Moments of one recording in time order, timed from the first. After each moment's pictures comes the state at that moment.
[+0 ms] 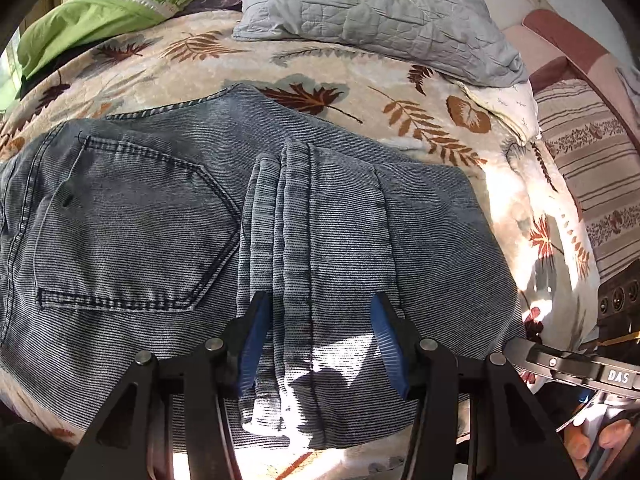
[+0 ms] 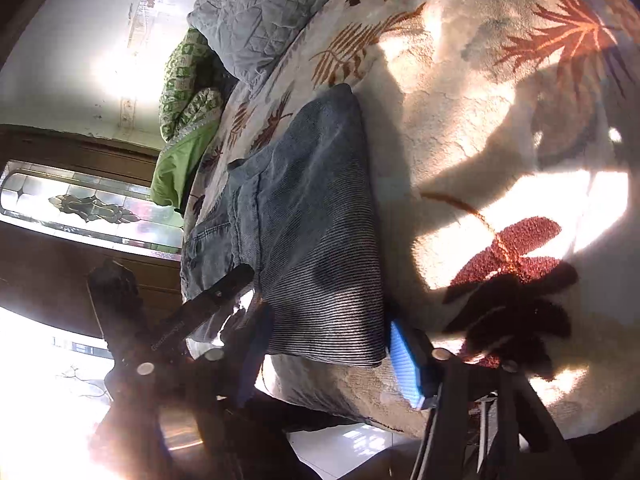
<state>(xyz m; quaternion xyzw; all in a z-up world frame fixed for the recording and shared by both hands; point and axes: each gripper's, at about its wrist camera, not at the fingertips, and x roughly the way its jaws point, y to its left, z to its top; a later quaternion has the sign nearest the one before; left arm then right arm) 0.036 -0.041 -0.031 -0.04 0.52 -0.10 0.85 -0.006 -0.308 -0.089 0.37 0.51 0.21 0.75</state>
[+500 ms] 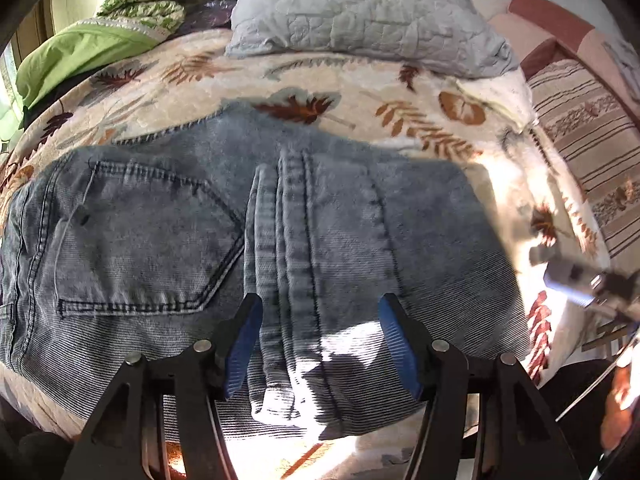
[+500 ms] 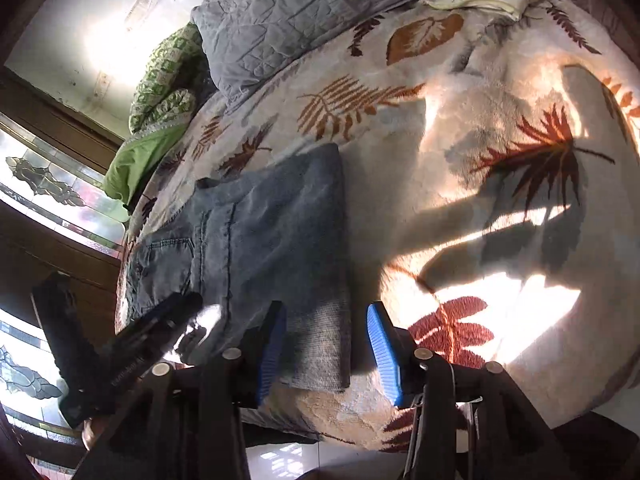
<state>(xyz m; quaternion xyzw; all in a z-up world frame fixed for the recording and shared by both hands) 0.032 -0.043 -0.033 0.00 0.52 -0.09 0.85 0.007 -0.306 -0.033 0.27 0.48 0.13 0.82</state>
